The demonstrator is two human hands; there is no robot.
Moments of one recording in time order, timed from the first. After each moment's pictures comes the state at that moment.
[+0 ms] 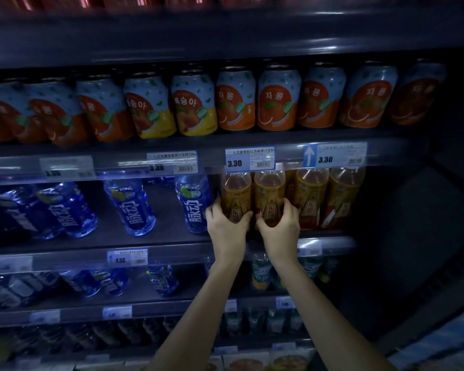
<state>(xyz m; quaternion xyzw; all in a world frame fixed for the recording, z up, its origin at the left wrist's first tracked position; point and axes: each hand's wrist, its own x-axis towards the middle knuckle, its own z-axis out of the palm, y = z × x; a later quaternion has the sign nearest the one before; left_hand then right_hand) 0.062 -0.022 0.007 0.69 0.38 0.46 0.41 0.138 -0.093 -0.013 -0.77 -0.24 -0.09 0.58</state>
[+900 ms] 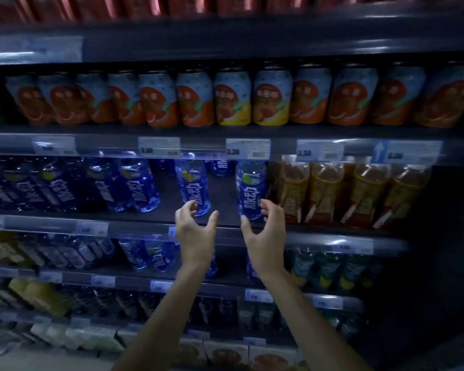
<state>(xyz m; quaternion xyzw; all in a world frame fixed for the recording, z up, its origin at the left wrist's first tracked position) -0.102 0.053 0.006 0.69 0.43 0.50 0.30 -0.001 -0.041 0.000 -0.70 -0.38 -0.08 0.60</state>
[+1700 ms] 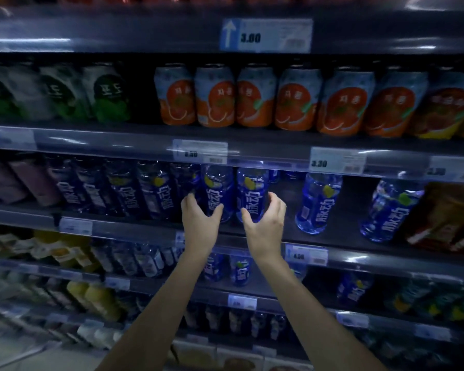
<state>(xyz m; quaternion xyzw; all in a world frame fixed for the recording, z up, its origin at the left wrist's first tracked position) -0.270 0.286 0.009 0.70 0.50 0.41 0.32 -0.174 0.202 -0.002 -0.74 -0.33 -0.01 0.58</state>
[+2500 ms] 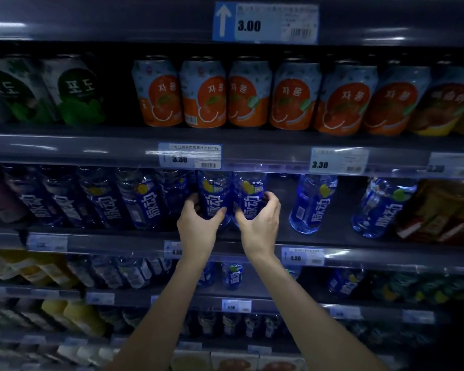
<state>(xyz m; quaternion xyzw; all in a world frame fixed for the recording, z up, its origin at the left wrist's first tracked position) -0.256 0.298 -0.002 0.67 0.45 0.43 0.39 -0.166 0.219 -0.002 -0.76 -0.26 -0.01 0.59</state>
